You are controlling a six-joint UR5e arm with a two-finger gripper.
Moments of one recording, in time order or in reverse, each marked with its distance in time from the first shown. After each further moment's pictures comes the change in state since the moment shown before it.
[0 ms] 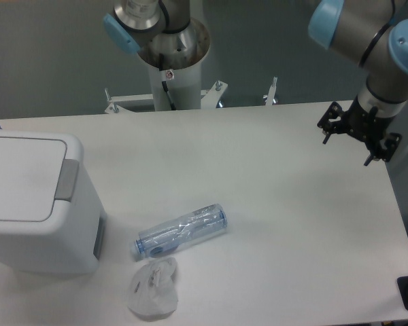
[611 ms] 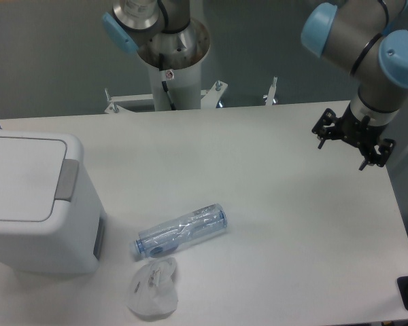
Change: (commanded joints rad) arm -0.040 0.014 -0.023 0.047 -0.075 -0.193
